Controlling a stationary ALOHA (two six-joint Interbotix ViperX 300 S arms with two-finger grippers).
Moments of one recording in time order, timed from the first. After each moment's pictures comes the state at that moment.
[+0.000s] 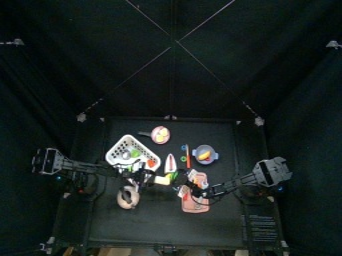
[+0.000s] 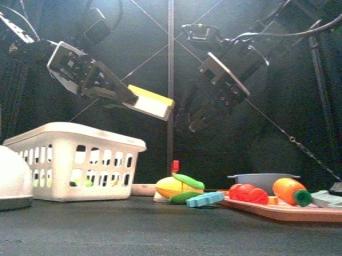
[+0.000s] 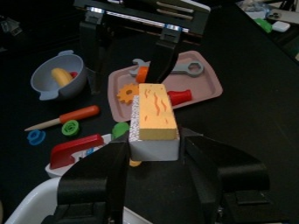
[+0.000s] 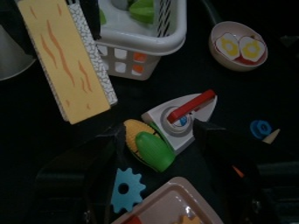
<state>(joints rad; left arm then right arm) 0.04 -0.26 0.97 0.25 -0.38 0.01 0.24 0.04 0.60 -1.43 0.71 1.77</state>
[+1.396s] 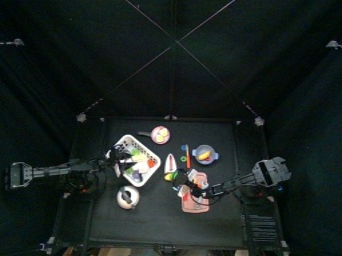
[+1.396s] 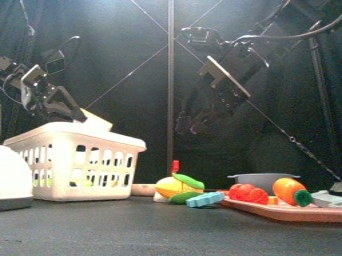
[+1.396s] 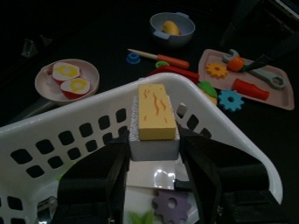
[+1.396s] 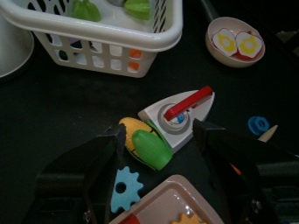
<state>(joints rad) 0.35 -0.73 1.30 -0.10 -0.21 0.01 0.24 0.05 0.60 -1.42 0.73 1.77</state>
